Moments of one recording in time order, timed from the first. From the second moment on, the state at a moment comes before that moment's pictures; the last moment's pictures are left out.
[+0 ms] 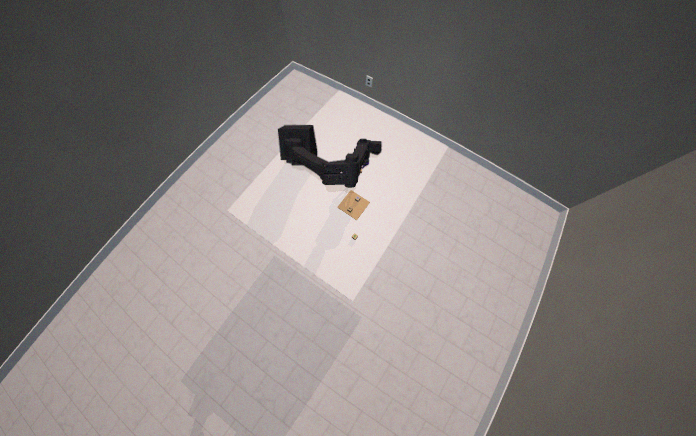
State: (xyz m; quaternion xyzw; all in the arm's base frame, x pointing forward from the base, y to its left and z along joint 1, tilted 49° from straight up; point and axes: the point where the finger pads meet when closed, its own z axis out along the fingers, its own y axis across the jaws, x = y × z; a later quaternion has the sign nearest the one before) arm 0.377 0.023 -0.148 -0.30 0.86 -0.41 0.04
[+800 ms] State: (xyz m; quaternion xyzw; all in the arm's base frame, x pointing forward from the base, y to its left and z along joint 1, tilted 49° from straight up) arm 0.386 0.005 -0.164 -0.30 0.86 -0.41 0.04
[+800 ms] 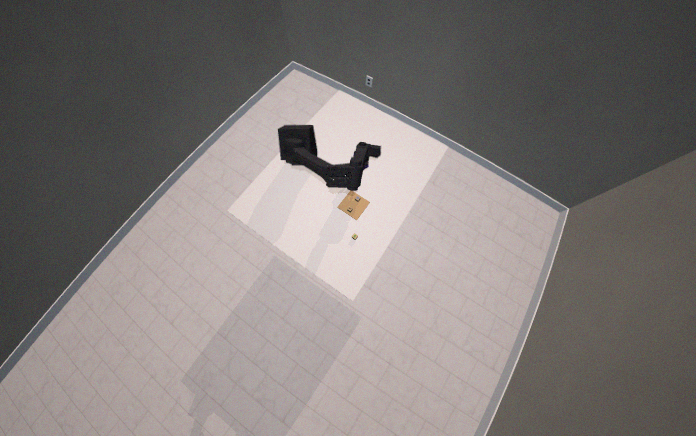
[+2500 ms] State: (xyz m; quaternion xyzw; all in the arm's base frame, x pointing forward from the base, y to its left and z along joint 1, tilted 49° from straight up) arm 0.394 -0.012 -0.180 -0.30 0.86 -0.41 0.04
